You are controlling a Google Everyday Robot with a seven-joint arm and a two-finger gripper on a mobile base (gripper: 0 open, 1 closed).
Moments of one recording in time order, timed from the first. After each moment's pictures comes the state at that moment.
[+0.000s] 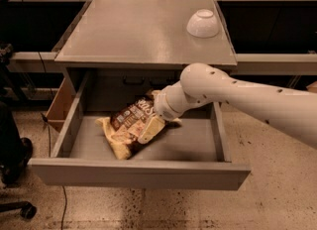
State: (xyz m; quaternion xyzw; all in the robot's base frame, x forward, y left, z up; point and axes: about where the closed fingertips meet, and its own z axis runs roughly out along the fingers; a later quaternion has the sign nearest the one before) arm 0.595 0.028 0.697 -0.59 0.73 0.16 0.31
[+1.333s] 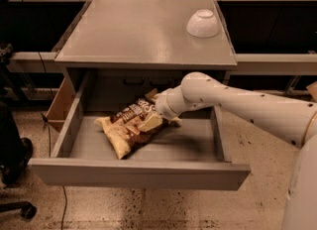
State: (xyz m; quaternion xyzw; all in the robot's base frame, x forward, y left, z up) arm 0.654 0.031 0.642 -0.57 0.73 0.17 0.35
